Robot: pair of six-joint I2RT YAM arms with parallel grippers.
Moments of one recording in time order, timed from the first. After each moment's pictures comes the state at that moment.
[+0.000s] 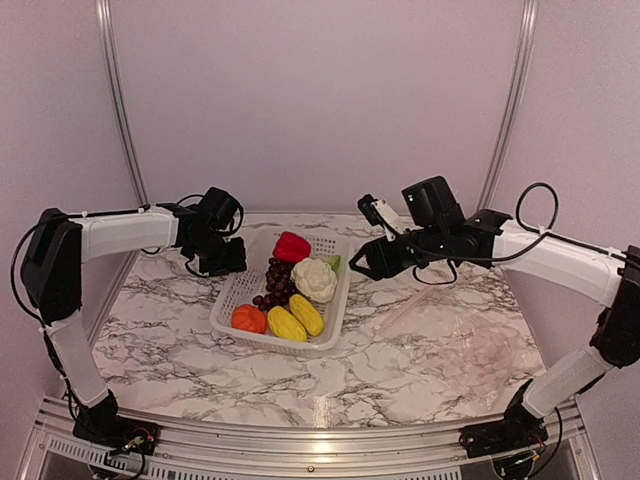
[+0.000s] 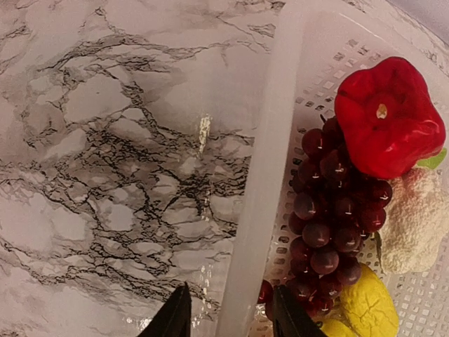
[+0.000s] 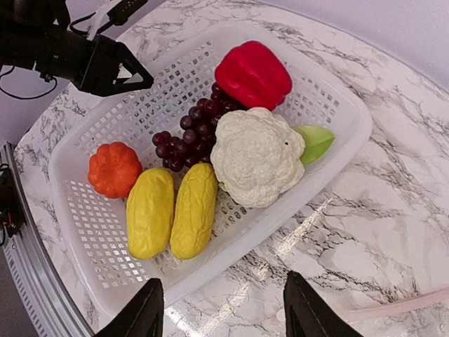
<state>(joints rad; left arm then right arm) -0.54 1.80 1.34 -0.56 -0.07 -0.58 0.73 1.48 1.24 -0.44 -0.21 0.14</state>
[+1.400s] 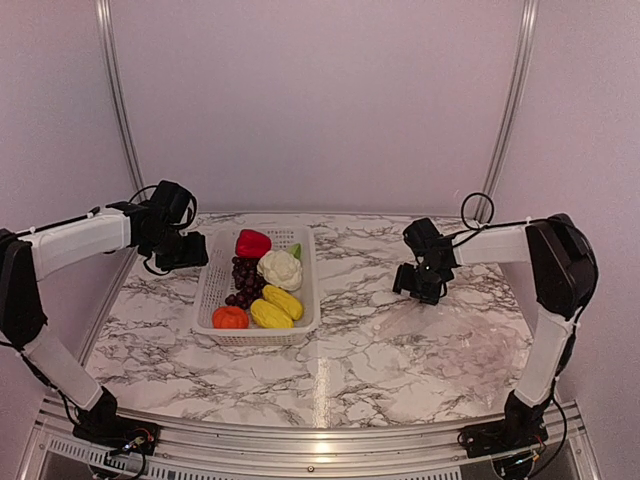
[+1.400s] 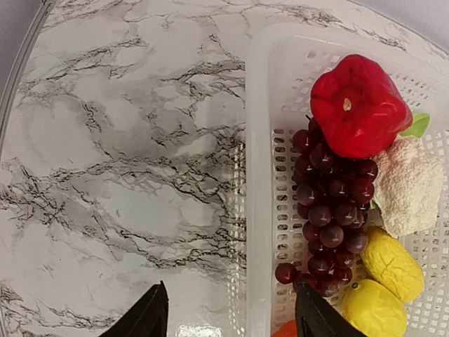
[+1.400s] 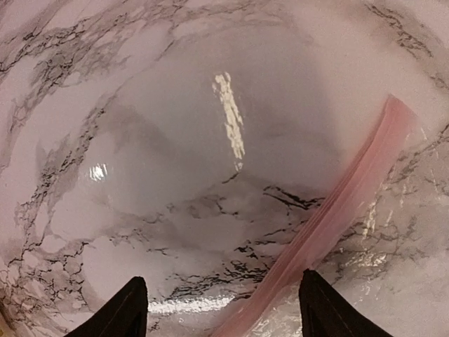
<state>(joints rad) -0.38 1.58 1.17 -0.61 -0.13 -0.43 0.42 1.85 1.17 -0.47 0.09 0.71</state>
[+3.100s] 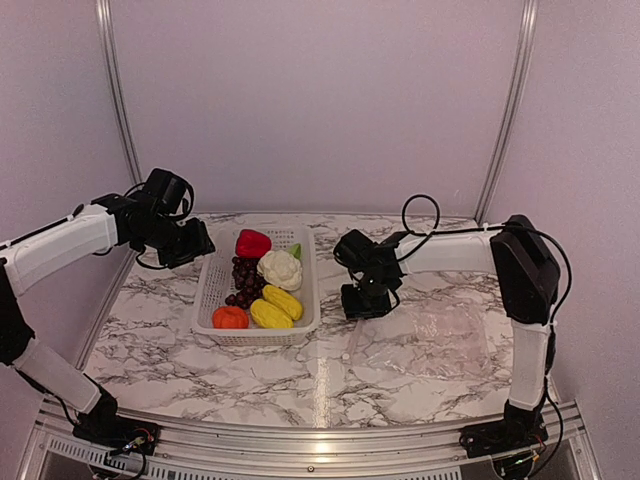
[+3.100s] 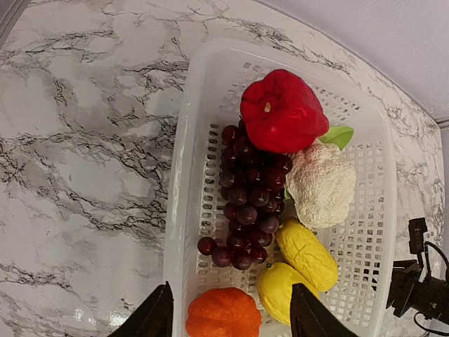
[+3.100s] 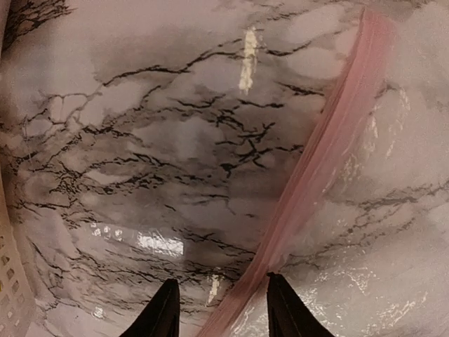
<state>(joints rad) -0.44 1.46 1.22 -0.67 -0.04 -0.68 0.77 2.02 1.44 -0.70 0.06 0.64</state>
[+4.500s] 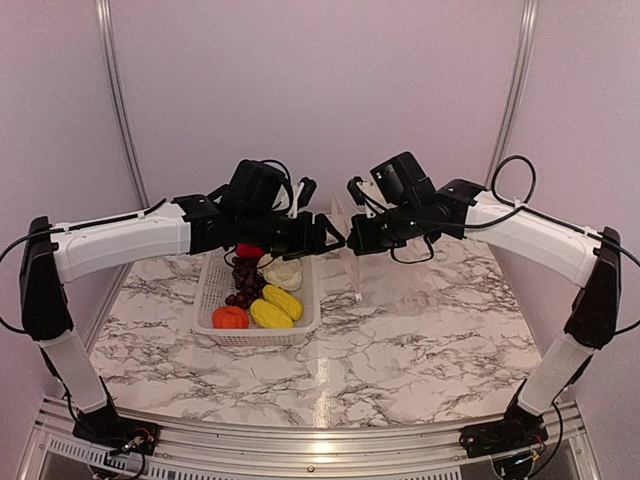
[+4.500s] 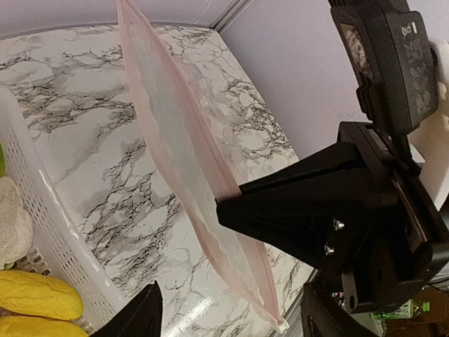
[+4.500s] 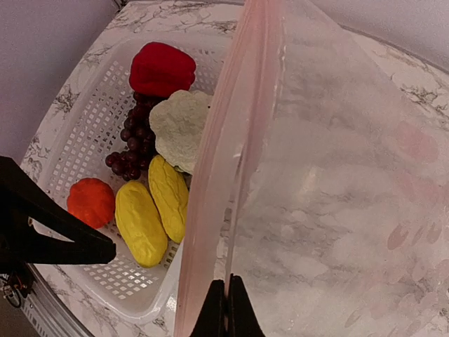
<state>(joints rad) -0.86 1.72 1.48 -0.28 0.25 -0.63 0.78 1.65 1.54 -0.66 0.00 0.37</state>
